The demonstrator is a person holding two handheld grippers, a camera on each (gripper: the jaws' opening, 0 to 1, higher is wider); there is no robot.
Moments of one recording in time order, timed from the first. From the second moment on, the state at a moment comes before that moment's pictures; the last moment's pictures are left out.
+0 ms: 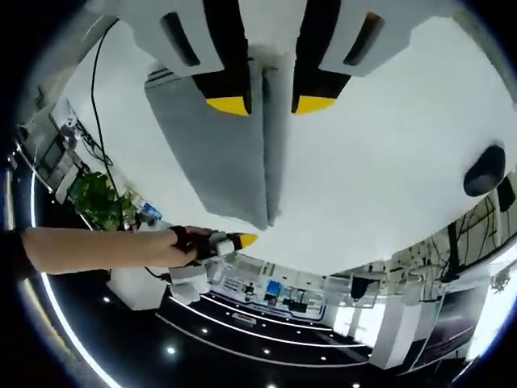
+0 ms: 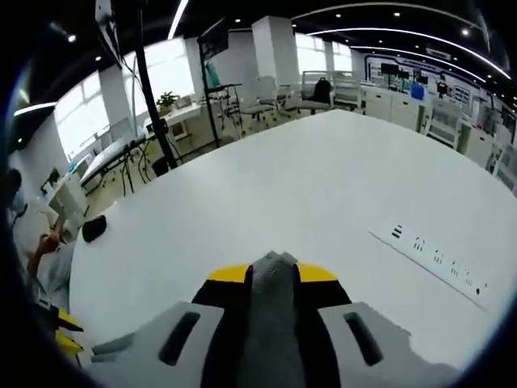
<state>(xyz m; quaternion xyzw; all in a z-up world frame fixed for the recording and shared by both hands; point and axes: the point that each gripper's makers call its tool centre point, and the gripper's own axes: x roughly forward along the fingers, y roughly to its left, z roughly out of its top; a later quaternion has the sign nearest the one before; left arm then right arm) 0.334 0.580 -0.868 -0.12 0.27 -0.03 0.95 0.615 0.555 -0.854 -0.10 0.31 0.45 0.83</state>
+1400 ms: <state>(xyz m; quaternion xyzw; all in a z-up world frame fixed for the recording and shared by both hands) 0.448 0.558 -0.868 0.00 0.28 -0.14 0.95 0.553 0.397 -0.887 -0.02 0.37 0.37 0.85</state>
